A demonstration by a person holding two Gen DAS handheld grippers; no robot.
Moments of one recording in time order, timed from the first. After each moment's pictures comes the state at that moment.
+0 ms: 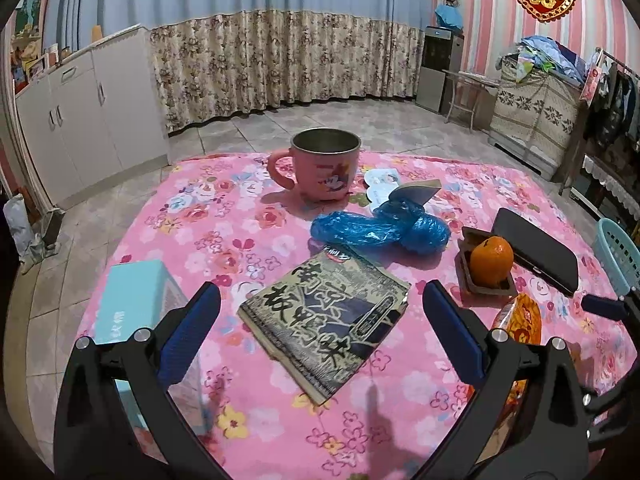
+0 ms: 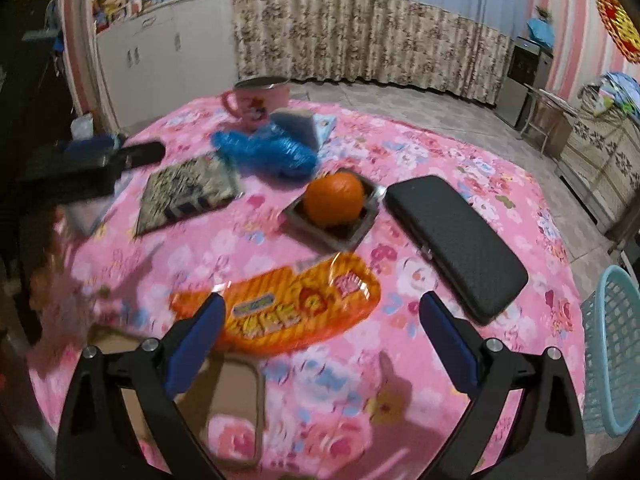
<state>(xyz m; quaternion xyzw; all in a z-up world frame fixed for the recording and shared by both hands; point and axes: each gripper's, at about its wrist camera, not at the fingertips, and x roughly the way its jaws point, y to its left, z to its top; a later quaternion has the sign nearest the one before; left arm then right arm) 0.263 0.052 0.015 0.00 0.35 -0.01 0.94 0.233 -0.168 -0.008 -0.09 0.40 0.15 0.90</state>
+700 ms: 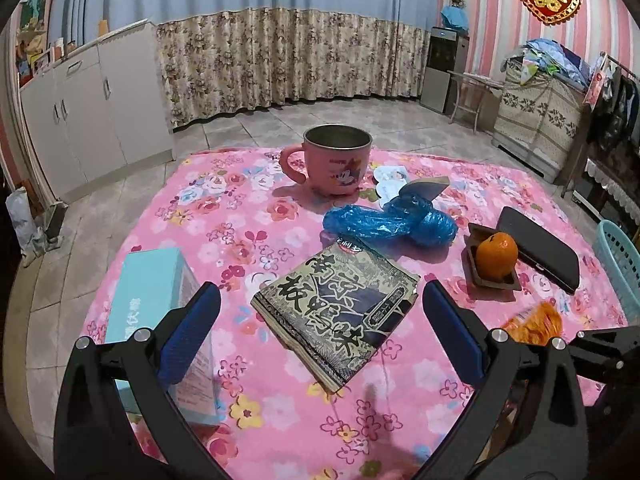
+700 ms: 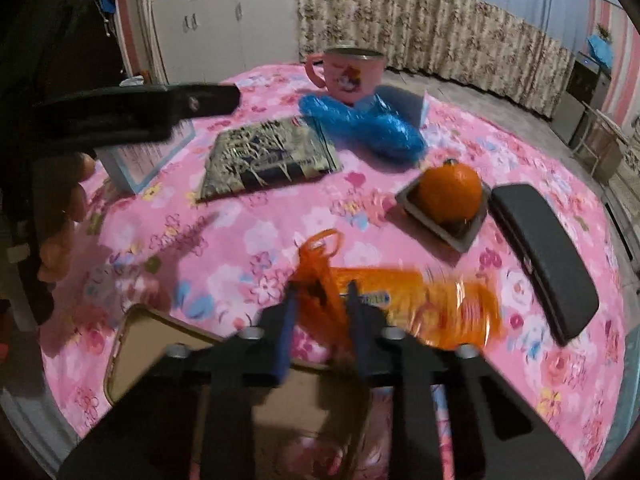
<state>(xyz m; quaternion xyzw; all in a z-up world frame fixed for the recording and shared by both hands) 0.260 0.063 0.016 -0.01 0.35 0.00 0.94 0.234 -0.119 -0.019 -0.12 0.41 0.24 0.87</state>
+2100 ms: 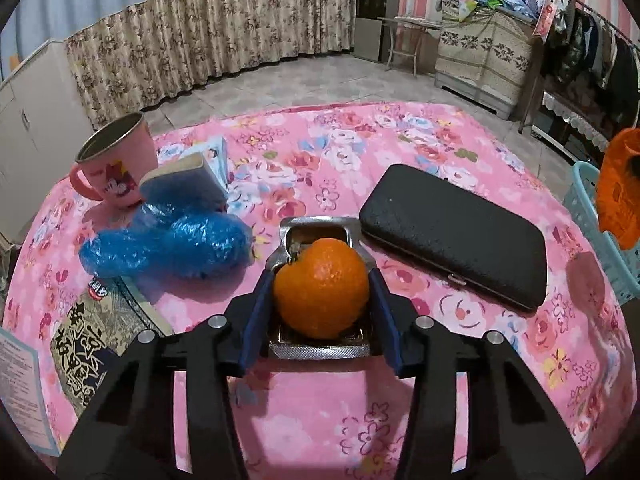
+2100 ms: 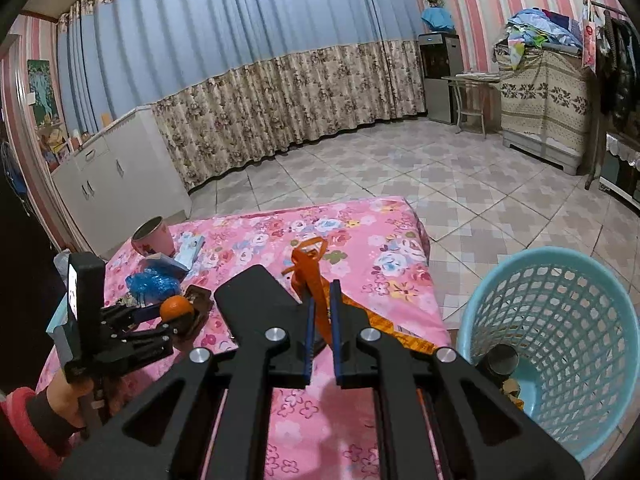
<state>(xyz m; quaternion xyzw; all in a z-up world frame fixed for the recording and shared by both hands) 0.335 -0.111 -0.032 0.05 0.41 -0.10 0.90 0.260 -0.382 0.048 0.10 0.30 0.07 0.95</state>
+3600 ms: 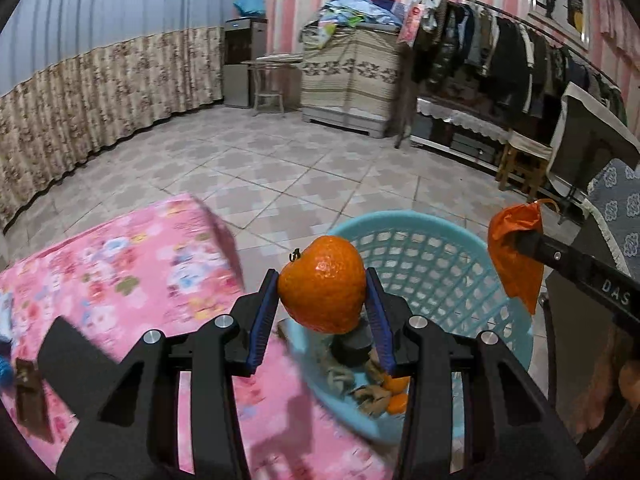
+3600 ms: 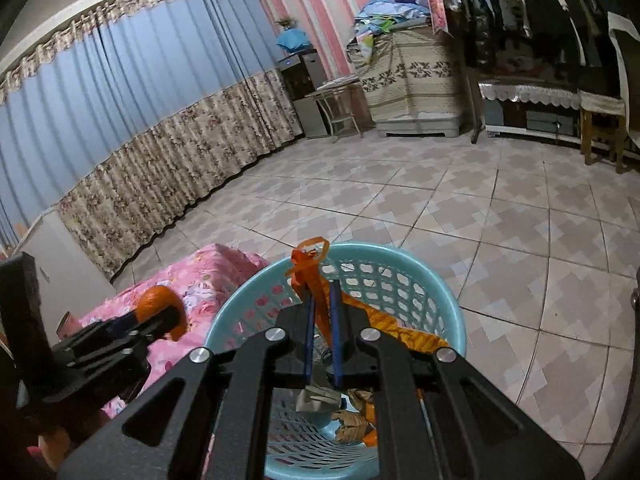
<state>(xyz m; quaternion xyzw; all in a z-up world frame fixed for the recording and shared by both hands) 0.296 -0.413 0.016 0.07 0.33 -0.31 0.89 0.199 -0.597 0.021 0.22 0.26 -0.13 0.93</state>
